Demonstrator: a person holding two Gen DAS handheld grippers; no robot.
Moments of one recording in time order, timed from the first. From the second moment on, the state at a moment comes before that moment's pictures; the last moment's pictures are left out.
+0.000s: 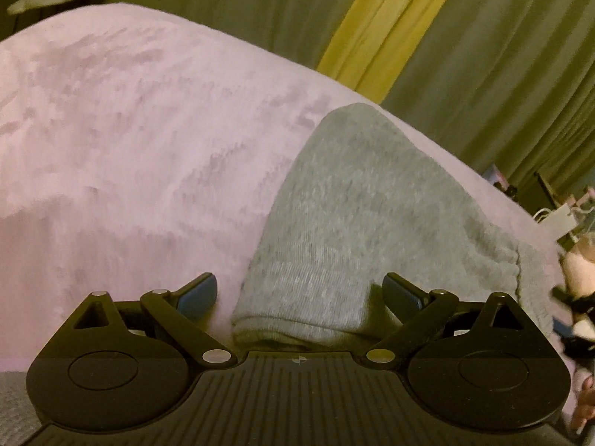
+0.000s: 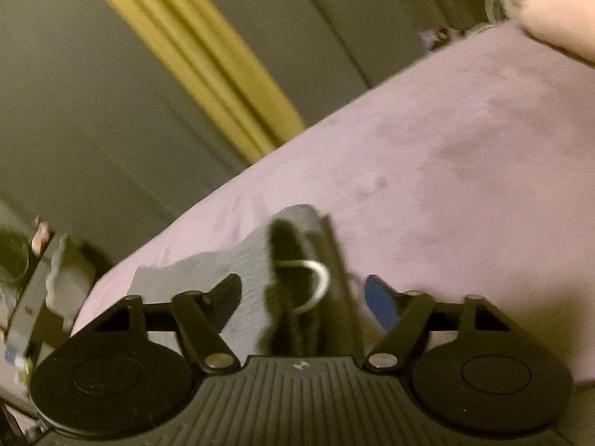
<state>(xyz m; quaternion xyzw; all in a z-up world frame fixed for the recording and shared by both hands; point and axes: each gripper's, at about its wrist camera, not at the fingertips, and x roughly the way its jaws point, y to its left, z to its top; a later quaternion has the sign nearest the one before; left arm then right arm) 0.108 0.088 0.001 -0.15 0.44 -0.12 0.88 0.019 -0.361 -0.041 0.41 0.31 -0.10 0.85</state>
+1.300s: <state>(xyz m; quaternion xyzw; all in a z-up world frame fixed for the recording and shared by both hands) 0.127 0.115 -0.023 -0.25 0.51 -0.09 0.82 0.048 -0.372 -0.101 0.62 0.32 -0.01 0.71</state>
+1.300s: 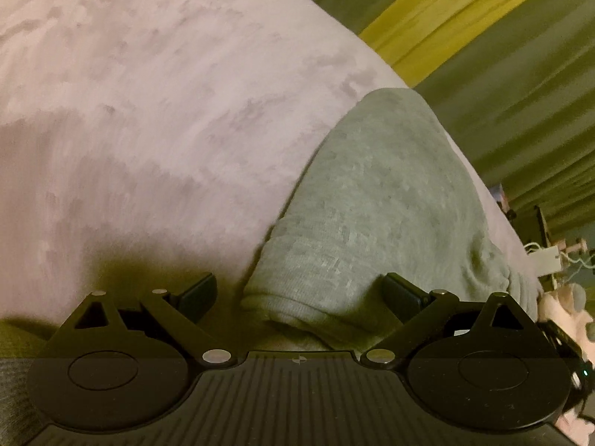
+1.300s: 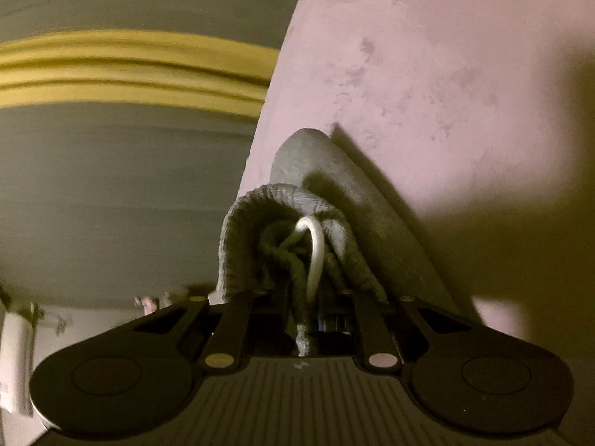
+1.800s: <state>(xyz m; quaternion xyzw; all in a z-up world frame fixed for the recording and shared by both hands) 0.132 0.118 -0.029 -0.28 0.52 -0.09 0.80 0.032 -0.381 -0.079 0.54 0.33 -0.07 0.77</state>
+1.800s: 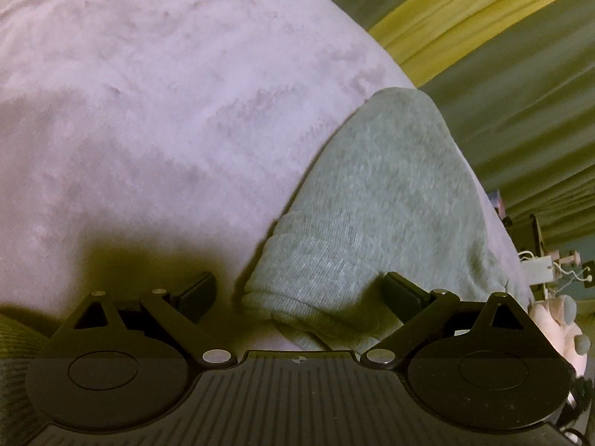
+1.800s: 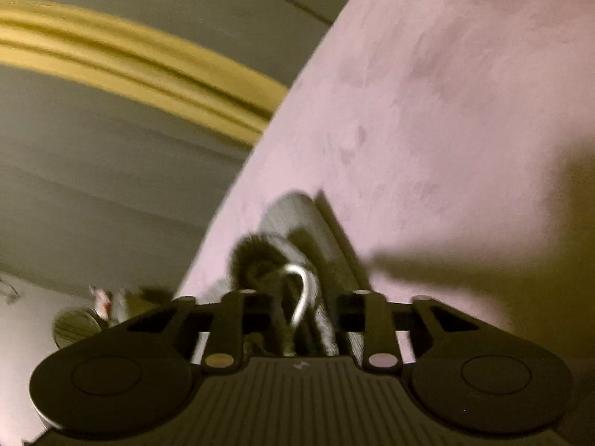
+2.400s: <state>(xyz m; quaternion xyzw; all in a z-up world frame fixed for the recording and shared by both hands) 0.174 0.094 -0.007 -0.15 0.49 -0.17 0.84 0.031 -0.378 -0.055 0.44 0.36 -0.04 0.82</state>
